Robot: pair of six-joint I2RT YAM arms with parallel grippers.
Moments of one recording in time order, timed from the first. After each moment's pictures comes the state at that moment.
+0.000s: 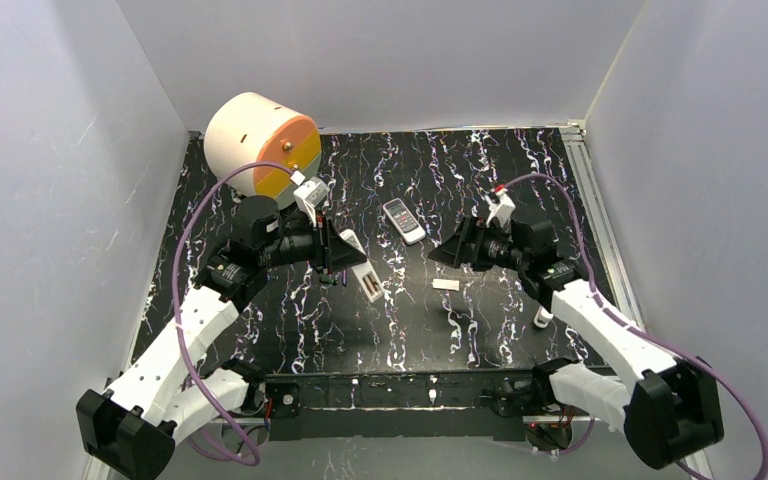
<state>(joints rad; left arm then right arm) -0.46 0.95 0.87 -0.28 0.68 -0.40 0.38 1.07 0.64 -0.14 -0.43 0.61</state>
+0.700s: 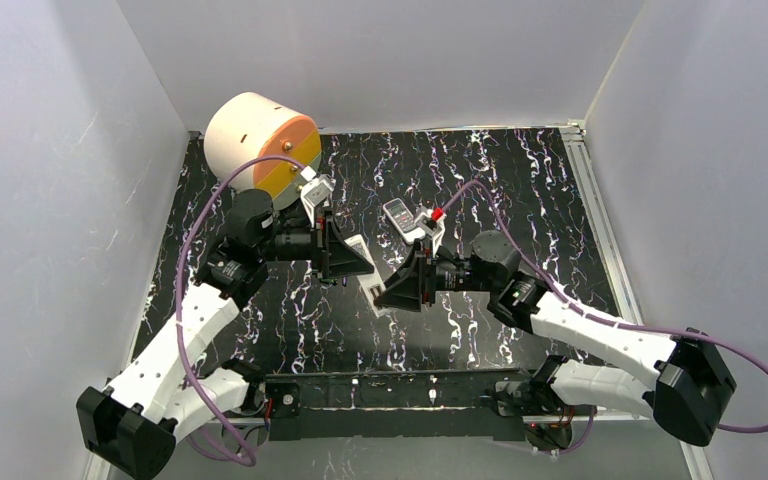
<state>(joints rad) -0.46 0.98 0.90 -0.13 1.03 -0.49 0.88 1.06 0.65 0.36 -0.68 0.65</state>
